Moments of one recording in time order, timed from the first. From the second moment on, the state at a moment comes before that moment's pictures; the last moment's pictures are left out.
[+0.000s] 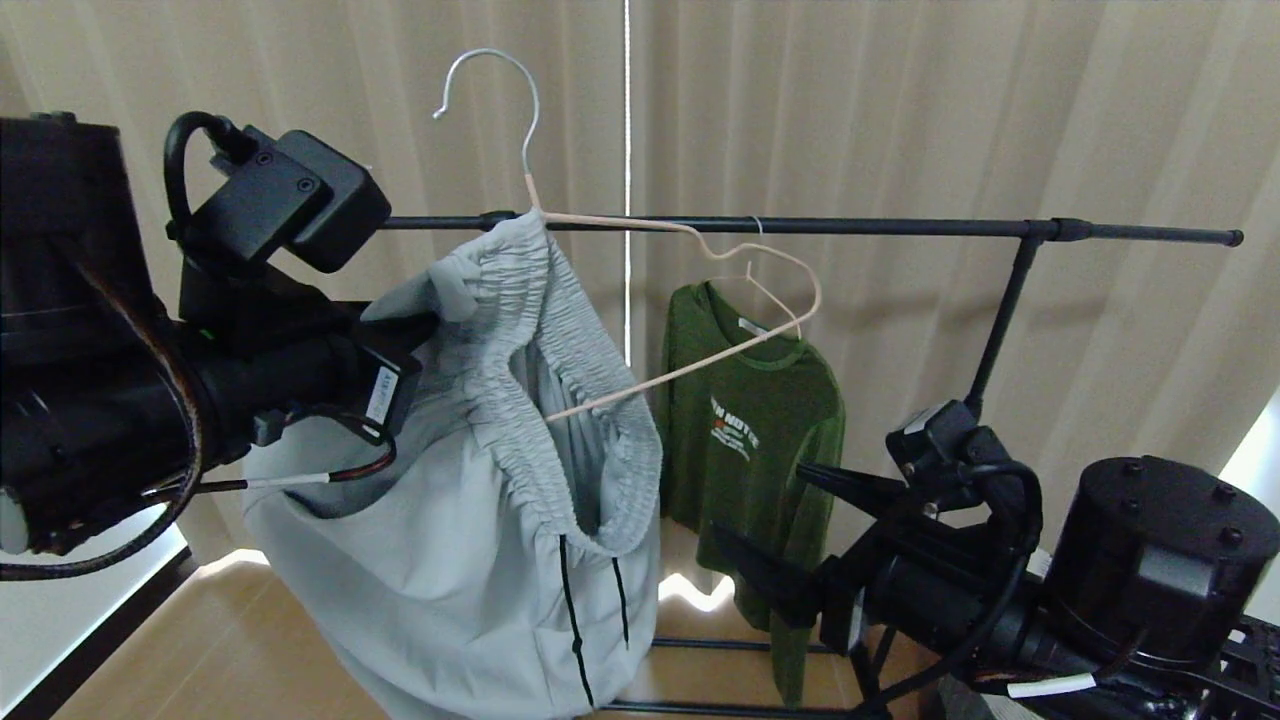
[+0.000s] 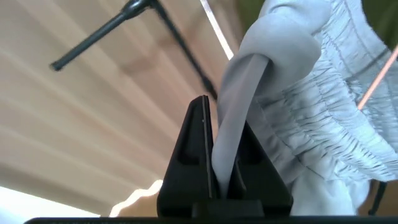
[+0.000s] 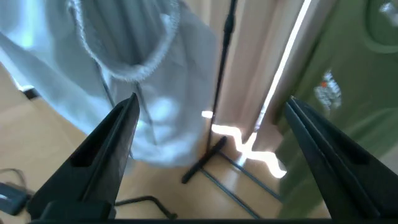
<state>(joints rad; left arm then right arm) -0.55 1.39 -0.93 -0.26 0.26 0.41 0.78 1.67 -0.41 -1.09 -0.09 0.12</state>
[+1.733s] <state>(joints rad) -0.65 1.43 -0.87 -0.37 0.25 0.43 0.42 1.78 -0.56 -1.15 -0.10 0.11</state>
